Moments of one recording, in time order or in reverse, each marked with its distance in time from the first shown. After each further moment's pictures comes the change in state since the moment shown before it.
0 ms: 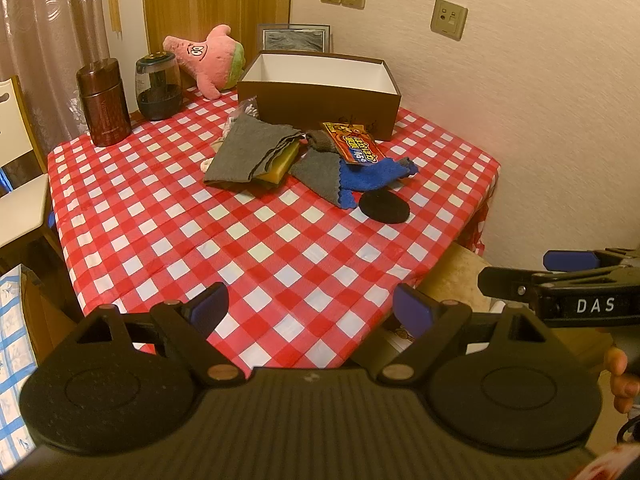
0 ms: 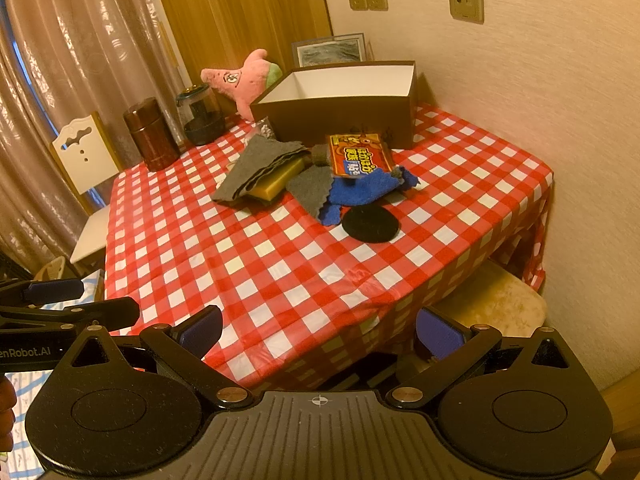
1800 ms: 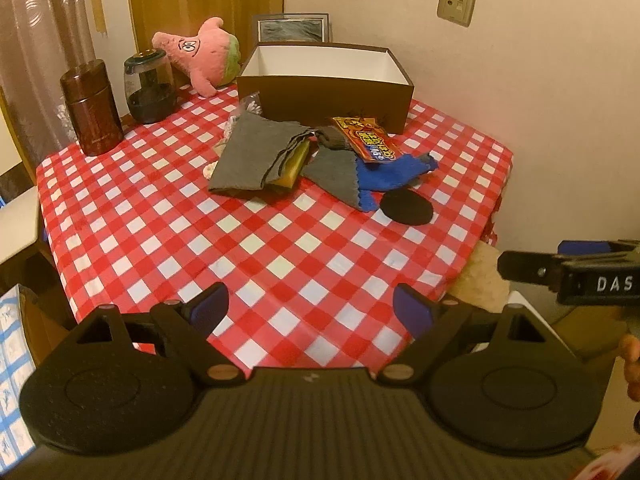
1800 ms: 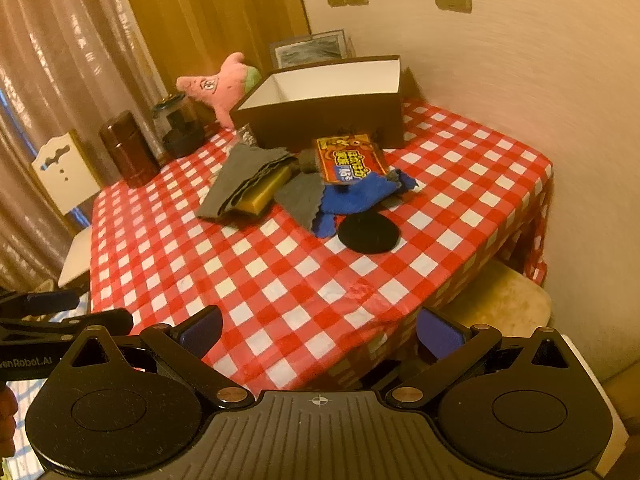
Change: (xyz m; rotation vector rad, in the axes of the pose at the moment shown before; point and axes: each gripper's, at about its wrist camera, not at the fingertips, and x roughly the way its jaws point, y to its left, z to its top) left arm 0.036 0.025 0.012 0.061 0.016 -0.004; right arm 0.036 0.007 0.018 0.056 -0.027 -0.026
